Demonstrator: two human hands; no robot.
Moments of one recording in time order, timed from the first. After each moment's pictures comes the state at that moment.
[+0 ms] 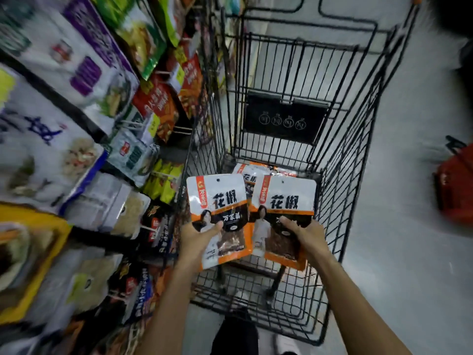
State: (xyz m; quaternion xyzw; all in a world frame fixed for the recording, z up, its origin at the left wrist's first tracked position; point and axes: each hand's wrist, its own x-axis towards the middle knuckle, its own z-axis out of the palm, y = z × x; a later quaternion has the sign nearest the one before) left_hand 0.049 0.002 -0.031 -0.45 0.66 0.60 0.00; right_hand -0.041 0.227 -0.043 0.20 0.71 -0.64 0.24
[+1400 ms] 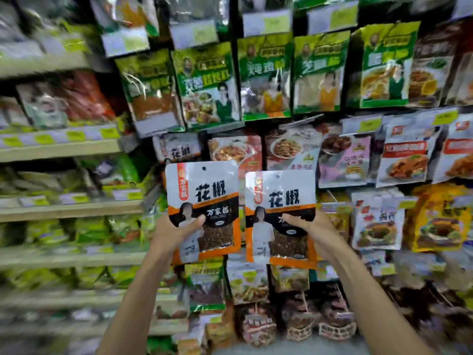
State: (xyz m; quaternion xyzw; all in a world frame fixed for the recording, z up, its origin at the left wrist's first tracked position) left_hand 0.925 0.160 0.348 -0.61 0.48 0.30 -0.55; right_hand 0.632 0.095 0.316 -0.53 0.43 -0.51 0.52
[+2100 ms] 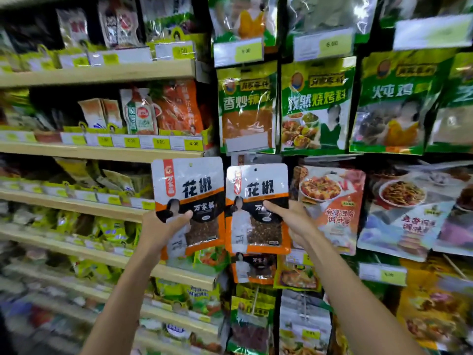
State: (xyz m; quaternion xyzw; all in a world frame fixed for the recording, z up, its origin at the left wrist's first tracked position) left_hand 1.117 0.118 0.367 -0.63 0.41 0.14 -0.64; right_hand 0.876 -0.029 0.370 -0.58 0.35 -0.45 0.58
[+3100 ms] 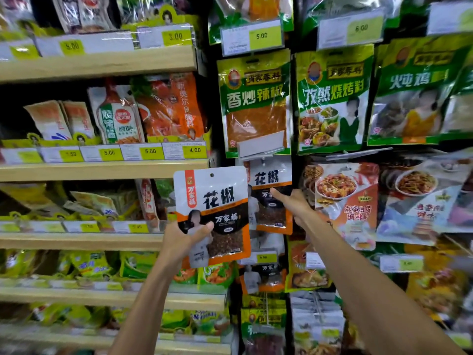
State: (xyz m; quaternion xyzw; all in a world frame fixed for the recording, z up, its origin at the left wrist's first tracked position) left_hand 1.167 0.052 0.356 -0.56 0.51 0.26 -0.60; right_hand 0.934 -0.099 0.371 -0.55 0.49 -0.49 0.46
